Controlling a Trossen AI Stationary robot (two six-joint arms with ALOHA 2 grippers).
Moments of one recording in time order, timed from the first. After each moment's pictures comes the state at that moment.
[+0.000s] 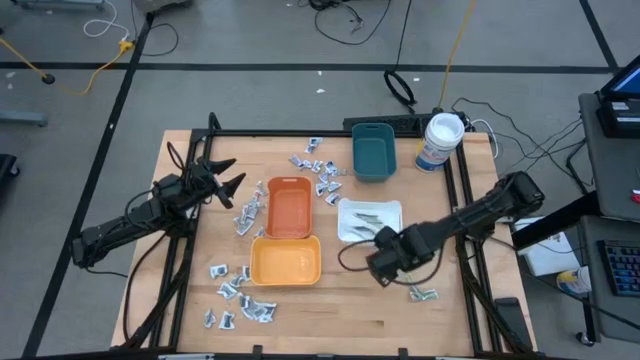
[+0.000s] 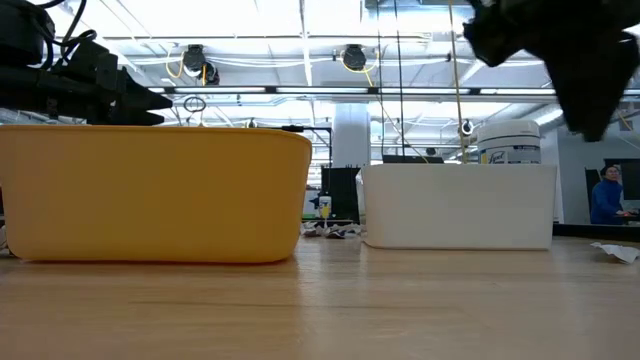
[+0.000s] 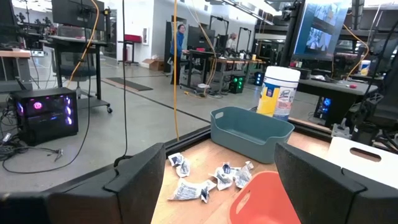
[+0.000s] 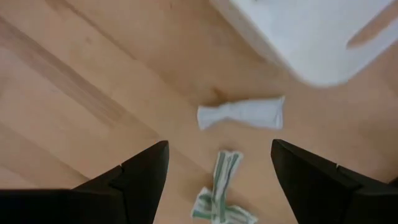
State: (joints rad) left arm 0.44 0.01 0.02 0.06 -0.16 -0.11; right arm 0.44 1.62 1.26 -1.21 0.02 1.30
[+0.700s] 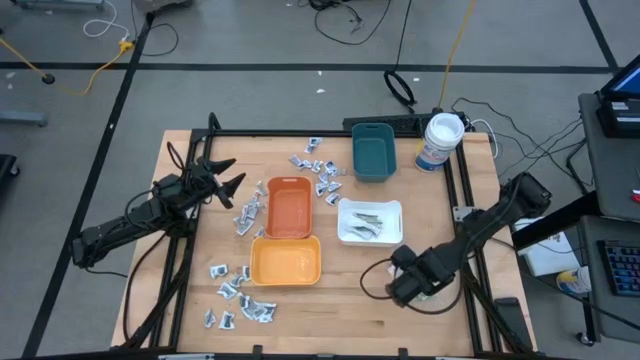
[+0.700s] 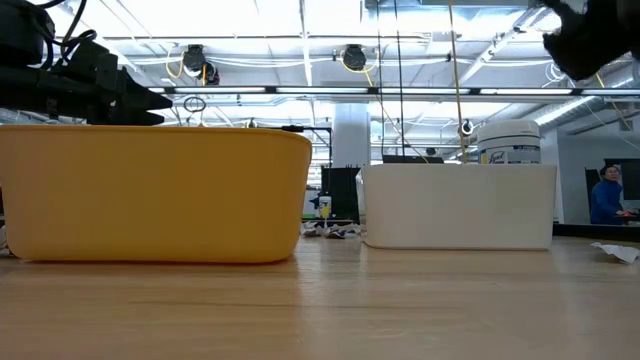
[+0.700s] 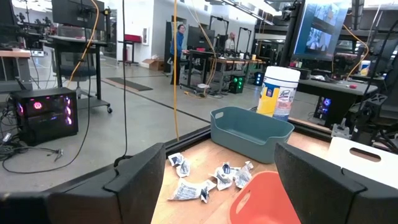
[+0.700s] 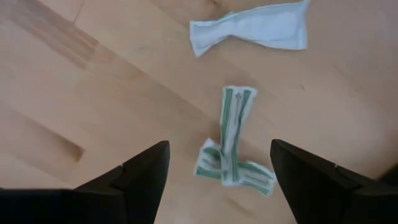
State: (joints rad) left arm 0.44 0.01 0.02 0.06 -0.16 -0.11; right arm 0.63 1.59 1.10 -1.07 -0.03 1.59
